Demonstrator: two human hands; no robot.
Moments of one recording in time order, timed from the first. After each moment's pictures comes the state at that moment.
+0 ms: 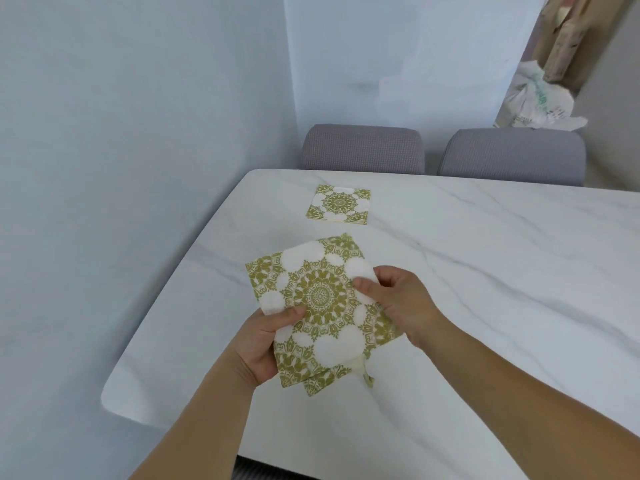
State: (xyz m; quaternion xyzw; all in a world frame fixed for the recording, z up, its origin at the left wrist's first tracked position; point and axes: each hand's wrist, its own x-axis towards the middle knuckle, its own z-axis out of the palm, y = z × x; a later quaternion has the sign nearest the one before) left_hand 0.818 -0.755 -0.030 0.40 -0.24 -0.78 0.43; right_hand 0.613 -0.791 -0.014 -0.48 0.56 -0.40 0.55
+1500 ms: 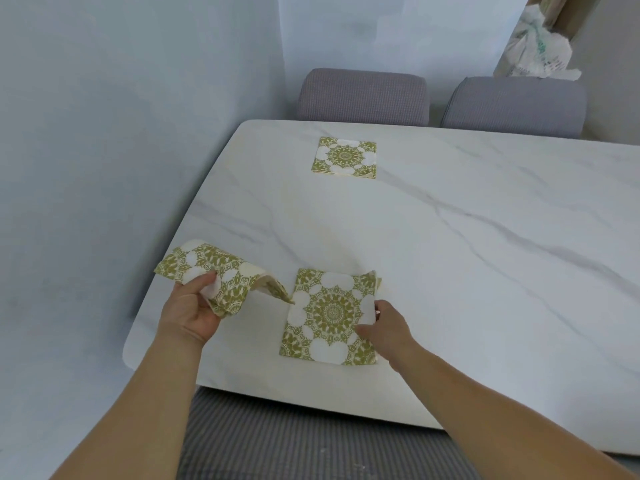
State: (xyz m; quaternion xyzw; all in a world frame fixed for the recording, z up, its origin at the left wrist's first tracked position) left_hand 0.954 -0.759 -0.079 0.46 -0.05 -0.62 0.63; right_hand 0.679 -0.729 -0.121 -0.42 0.73 -0.21 0.50
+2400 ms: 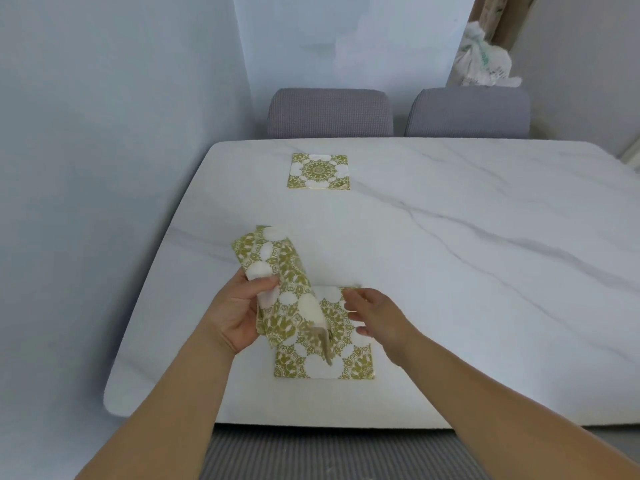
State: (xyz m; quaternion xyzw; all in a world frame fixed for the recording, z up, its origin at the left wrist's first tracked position) left_hand 0.887 -0.770 -0.038 0.38 -0.25 -0.78 0.43; right_hand 0.681 -0.733 -0.072 -0.38 0.66 -0.32 0.56
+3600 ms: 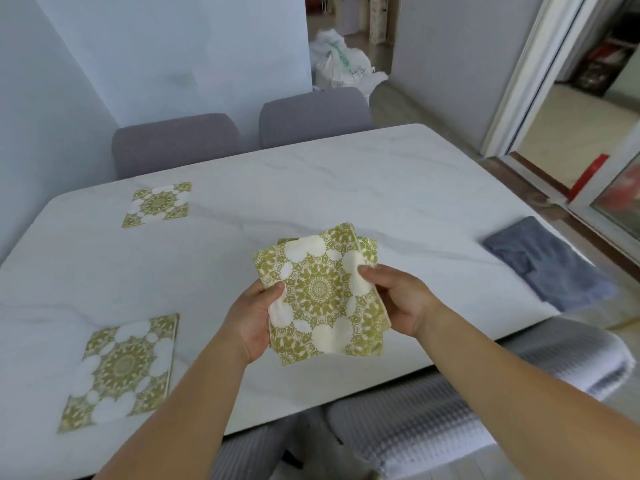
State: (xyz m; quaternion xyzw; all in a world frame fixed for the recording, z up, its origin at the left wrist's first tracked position) left_hand 0.528 -0.690 -0.040 0.49 -0.36 -0.73 0.31; right_hand 0.321 -0.624 -0.041 -0.13 0.53 -0.53 0.65
